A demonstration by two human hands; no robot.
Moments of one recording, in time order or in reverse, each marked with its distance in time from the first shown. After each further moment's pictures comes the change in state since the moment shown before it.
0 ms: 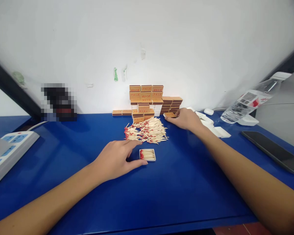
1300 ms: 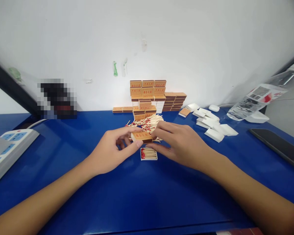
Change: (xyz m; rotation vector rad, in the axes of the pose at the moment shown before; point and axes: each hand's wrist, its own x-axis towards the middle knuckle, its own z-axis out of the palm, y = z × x) left_hand 0.006 0.003 -0.018 -0.642 0.138 -0.202; right_hand -0.113 -0.055 -0.027 0.189 0.091 -0.937
